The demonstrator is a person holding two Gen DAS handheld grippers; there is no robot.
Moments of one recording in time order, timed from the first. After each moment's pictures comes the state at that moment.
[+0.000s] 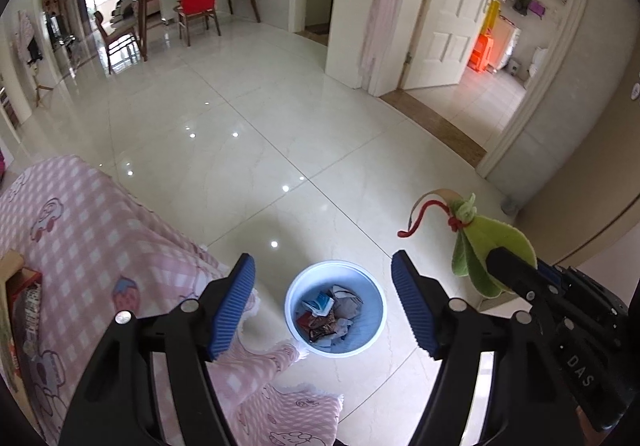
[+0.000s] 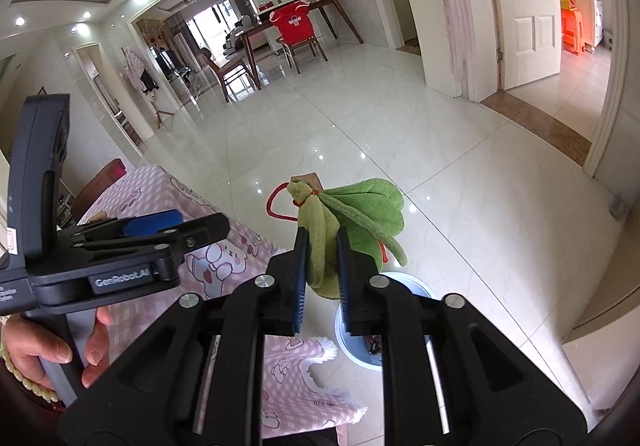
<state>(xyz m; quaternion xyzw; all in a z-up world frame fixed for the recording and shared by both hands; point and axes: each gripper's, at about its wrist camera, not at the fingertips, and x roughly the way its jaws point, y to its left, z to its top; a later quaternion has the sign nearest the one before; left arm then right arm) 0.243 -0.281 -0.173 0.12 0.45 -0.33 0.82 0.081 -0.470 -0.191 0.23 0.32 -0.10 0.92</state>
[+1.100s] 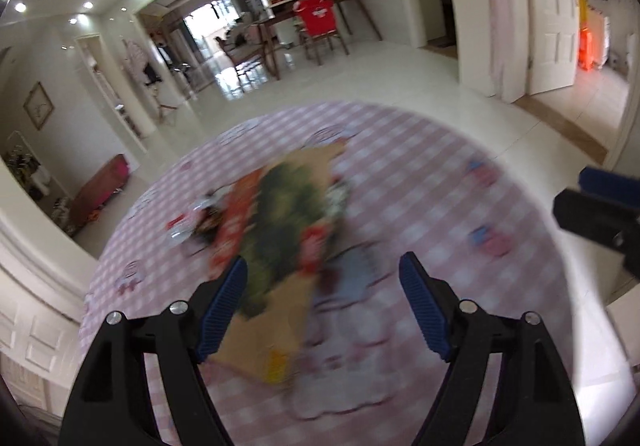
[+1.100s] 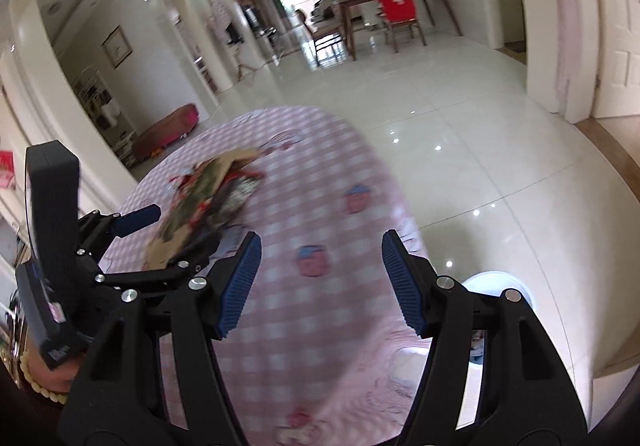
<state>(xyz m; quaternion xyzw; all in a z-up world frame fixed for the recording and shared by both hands) 0.247 -0.036 -0.150 0.22 0.37 -0.10 0.90 0.147 -0.274 -0.168 0.17 0.35 0.06 0.92</state>
